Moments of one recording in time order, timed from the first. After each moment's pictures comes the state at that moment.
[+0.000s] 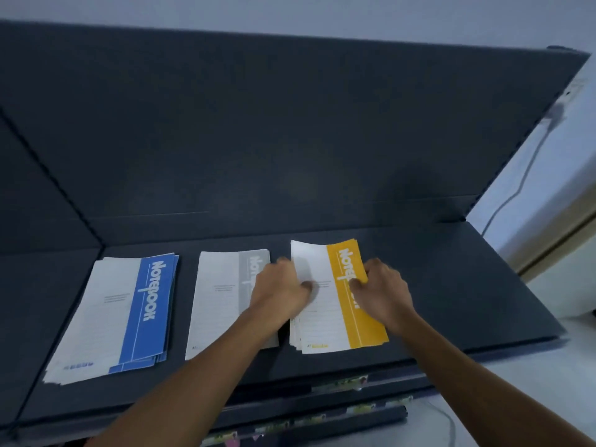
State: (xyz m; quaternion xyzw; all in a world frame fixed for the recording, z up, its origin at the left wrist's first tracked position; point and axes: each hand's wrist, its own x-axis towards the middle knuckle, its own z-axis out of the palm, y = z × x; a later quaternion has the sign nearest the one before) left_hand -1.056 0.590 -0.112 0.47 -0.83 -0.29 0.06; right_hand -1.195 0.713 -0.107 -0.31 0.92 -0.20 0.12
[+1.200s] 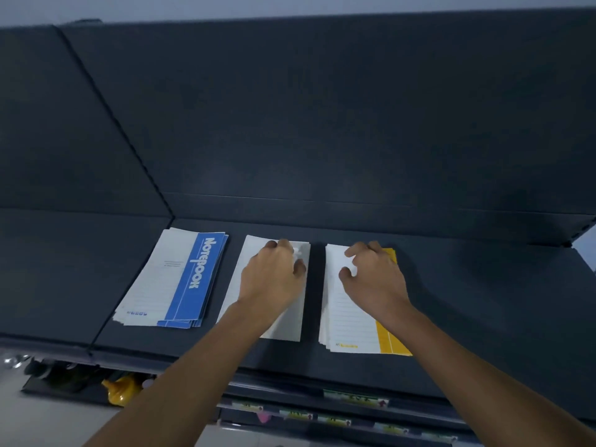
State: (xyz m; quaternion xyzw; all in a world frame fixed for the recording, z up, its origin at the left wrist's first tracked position) left_hand -1.015 0.577 -0.096 0.55 -0.82 -0.13 0.15; right_hand -1.182 0.651 -0.108 -0.51 0.82 -0.23 0.12
